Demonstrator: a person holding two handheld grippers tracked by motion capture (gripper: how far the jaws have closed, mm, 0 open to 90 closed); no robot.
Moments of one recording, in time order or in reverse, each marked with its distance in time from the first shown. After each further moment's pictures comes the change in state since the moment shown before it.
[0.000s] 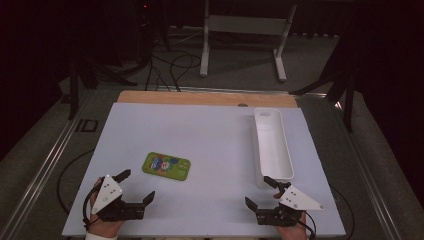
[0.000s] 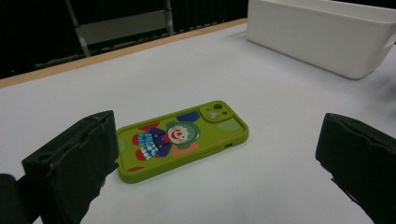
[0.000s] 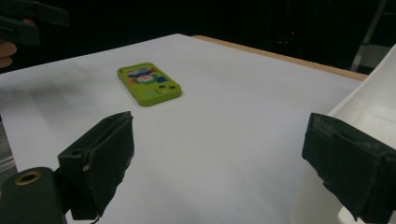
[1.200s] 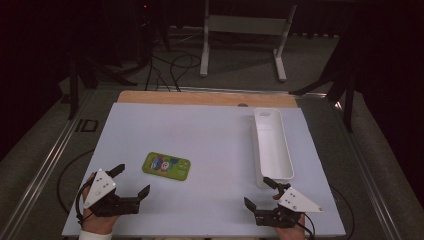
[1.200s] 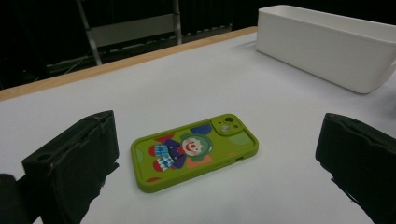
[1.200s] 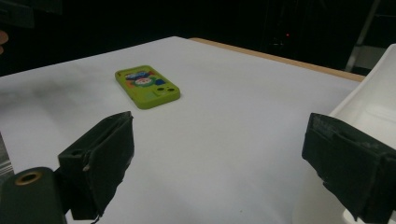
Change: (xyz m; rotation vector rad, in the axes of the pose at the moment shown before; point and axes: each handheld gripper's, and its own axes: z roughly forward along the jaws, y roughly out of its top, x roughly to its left) left arm 0.010 0.019 -0.009 -0.004 0.028 -0.017; right arm 0.005 -0.001 0.000 -0.009 -0.018 0.012
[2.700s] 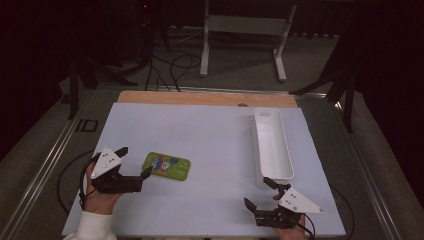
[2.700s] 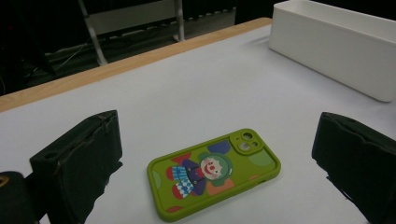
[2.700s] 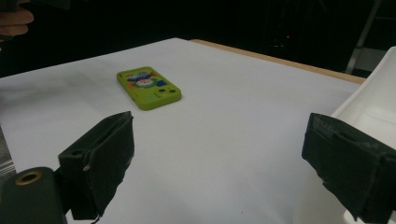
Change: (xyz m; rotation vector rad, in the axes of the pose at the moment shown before) left arm 0.023 0.037 0.027 0.078 0.000 0.008; right arm 0.001 0.001 -0.001 -0.009 0.002 -0.002
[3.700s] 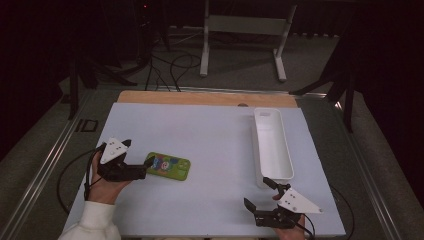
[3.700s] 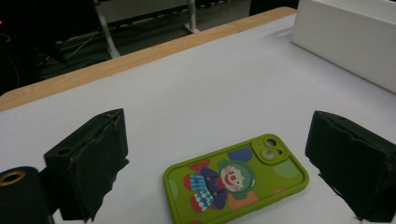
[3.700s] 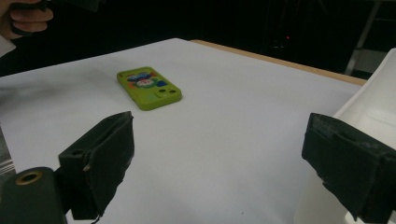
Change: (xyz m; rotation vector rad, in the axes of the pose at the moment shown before) left arm 0.012 0.012 0.024 0.052 0.050 -0.008; right arm 0.001 0.000 0.000 0.000 -0.001 -0.006
